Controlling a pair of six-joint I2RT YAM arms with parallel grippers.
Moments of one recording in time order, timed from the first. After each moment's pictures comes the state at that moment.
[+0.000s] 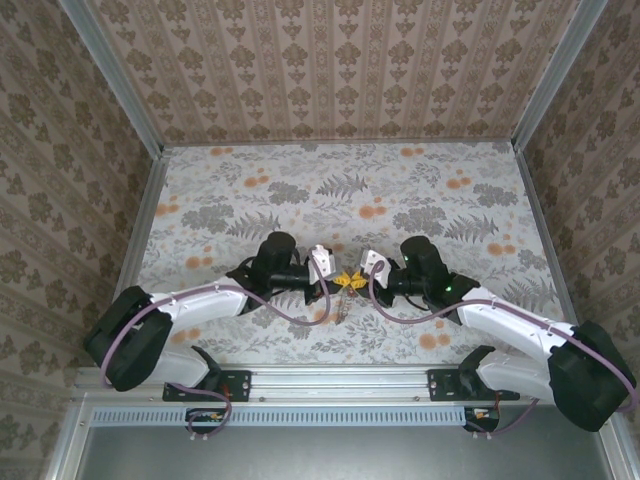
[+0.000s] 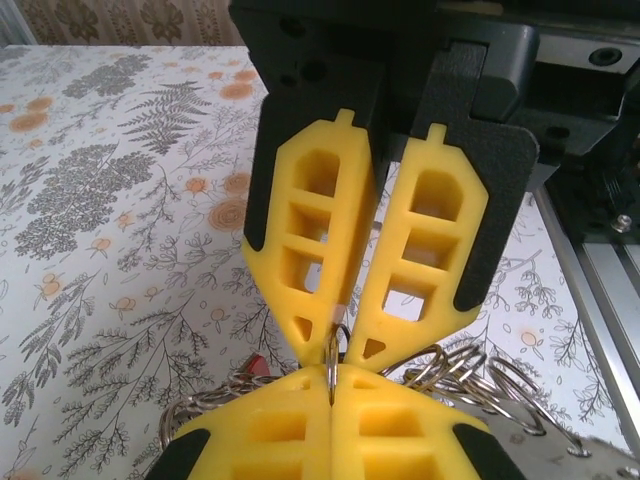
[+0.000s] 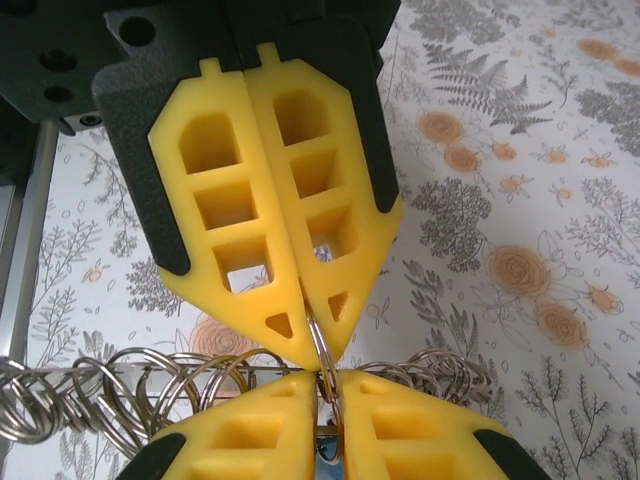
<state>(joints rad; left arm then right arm) -0.81 1.36 0.58 0.34 0.69 0.32 0.60 1.11 0.51 0.04 -0.51 -0.38</state>
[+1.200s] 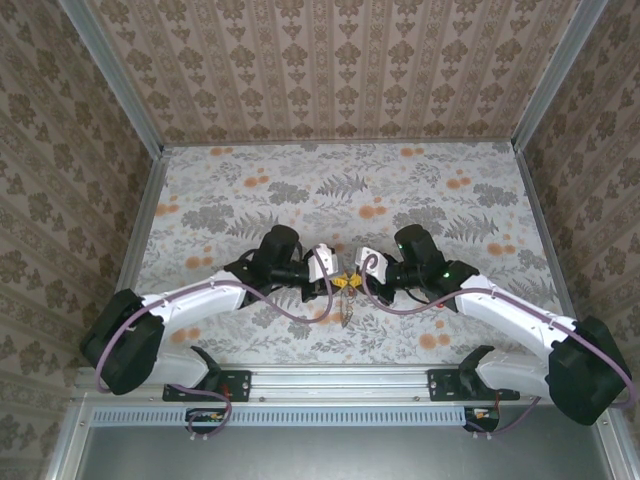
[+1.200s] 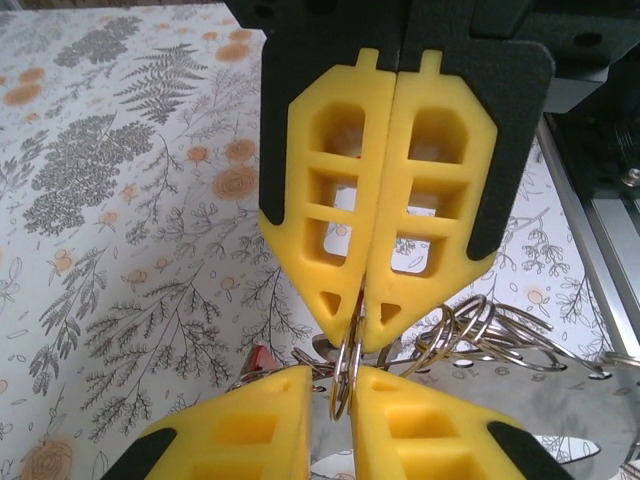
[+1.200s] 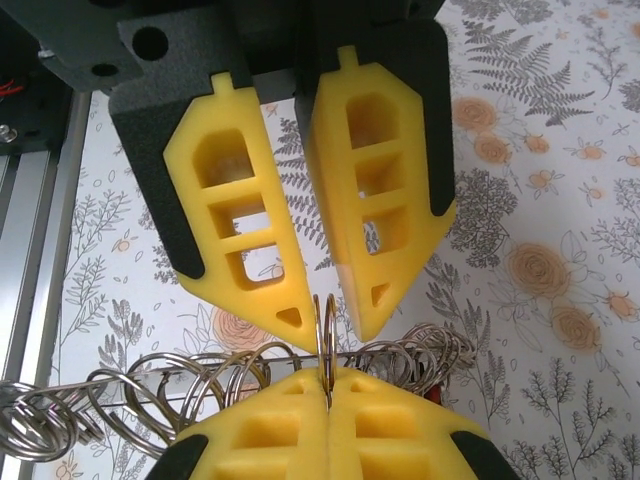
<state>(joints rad) -0.81 1.34 0.68 0.07 0.65 0.46 0.60 1.16 0.67 -0.22 -0.55 -0.51</state>
